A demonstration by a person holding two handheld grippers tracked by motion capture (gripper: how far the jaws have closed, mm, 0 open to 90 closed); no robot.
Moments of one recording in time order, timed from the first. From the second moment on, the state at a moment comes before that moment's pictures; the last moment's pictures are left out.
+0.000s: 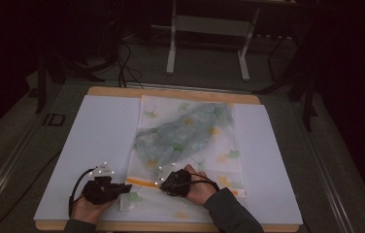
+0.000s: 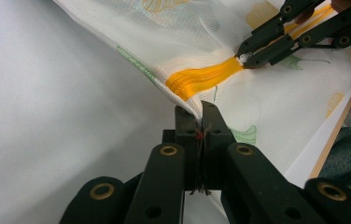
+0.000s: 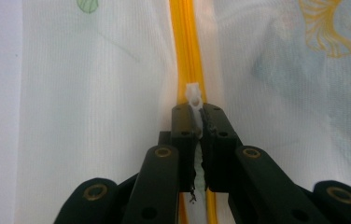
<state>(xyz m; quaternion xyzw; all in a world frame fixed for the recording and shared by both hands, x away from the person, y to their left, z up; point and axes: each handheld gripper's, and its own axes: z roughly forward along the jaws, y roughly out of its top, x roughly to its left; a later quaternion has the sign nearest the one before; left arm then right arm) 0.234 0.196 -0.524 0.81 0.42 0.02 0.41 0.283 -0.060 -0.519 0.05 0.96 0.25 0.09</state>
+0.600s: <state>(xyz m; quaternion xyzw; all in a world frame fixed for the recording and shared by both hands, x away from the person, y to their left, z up) 0.234 0.197 -0.524 0.81 0.42 0.02 0.41 0.281 -0.072 -0.517 0.05 0.97 0.23 0.09</state>
